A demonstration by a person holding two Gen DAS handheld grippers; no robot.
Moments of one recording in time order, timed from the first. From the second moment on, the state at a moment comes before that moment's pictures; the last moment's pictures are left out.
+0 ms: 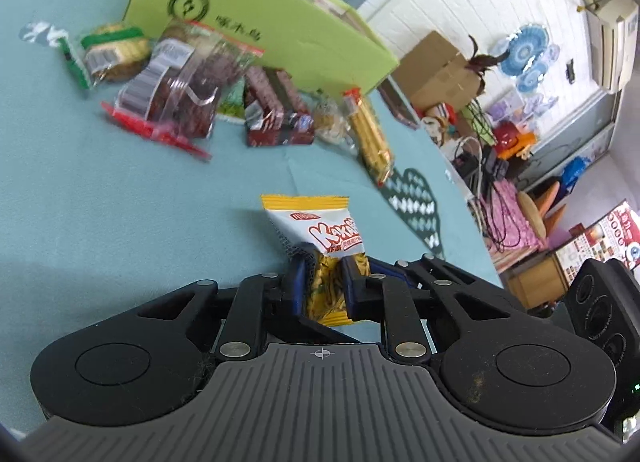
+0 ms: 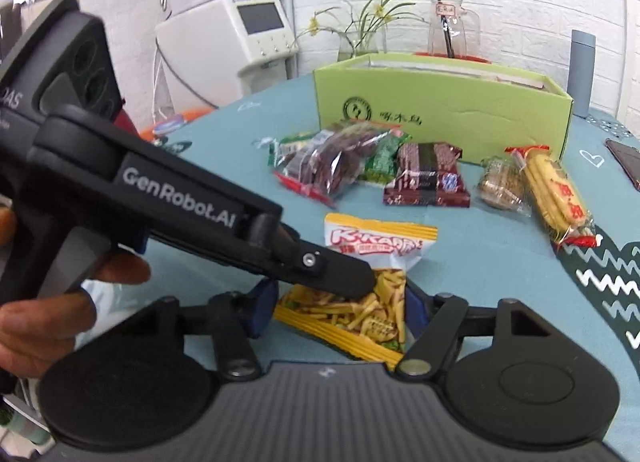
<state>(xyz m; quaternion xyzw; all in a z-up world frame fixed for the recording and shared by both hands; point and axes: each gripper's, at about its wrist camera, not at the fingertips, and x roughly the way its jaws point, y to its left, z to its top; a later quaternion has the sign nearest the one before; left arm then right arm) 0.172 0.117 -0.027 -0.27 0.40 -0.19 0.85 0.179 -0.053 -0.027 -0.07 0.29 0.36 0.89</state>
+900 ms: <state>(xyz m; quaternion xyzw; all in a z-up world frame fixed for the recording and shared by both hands) 0.380 0.123 0.085 -0.17 0.27 -0.14 0.94 0.365 -0.072 0.072 -0.07 0.16 0.33 0.93</state>
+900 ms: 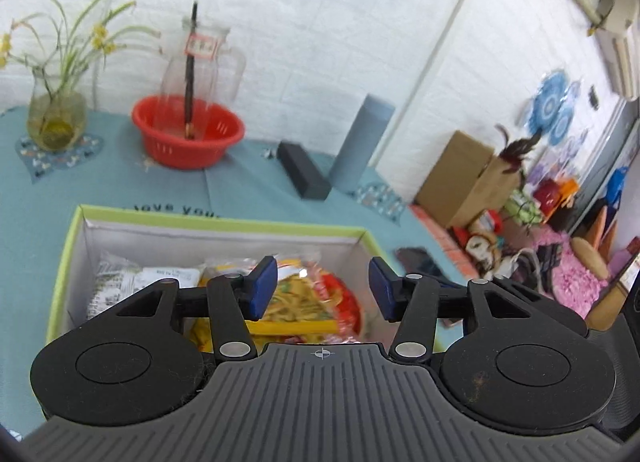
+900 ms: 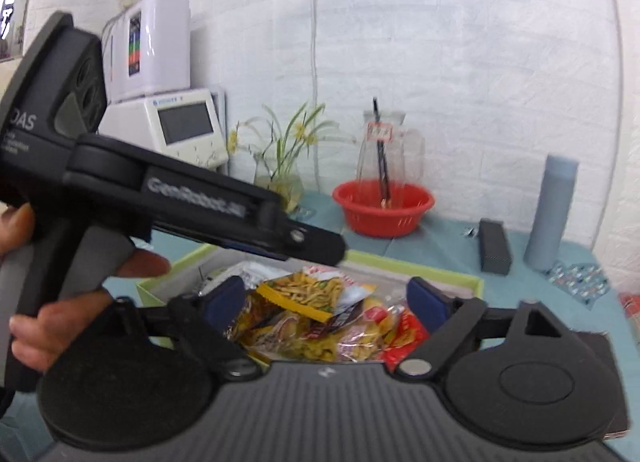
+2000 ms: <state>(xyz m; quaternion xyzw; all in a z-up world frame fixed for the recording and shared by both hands) 0.287 0.038 -0.018 -0.21 0.45 -0.20 0.85 0.243 -0.128 -0.031 -0.05 0.31 0.32 0.90</state>
